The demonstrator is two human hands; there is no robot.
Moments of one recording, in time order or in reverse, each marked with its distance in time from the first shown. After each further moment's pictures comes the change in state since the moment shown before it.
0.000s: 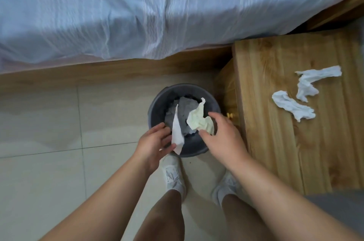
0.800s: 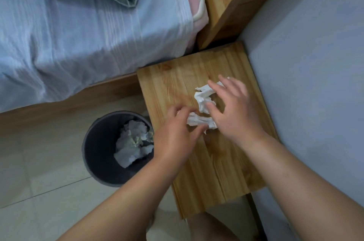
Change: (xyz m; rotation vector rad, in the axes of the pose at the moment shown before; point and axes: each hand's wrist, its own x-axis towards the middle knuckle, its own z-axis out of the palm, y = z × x) left_hand -0.072 -0.049 0.267 1.251 -0.106 1.075; right_hand 0.036 0.094 -0.237 -0.235 0.383 -0.250
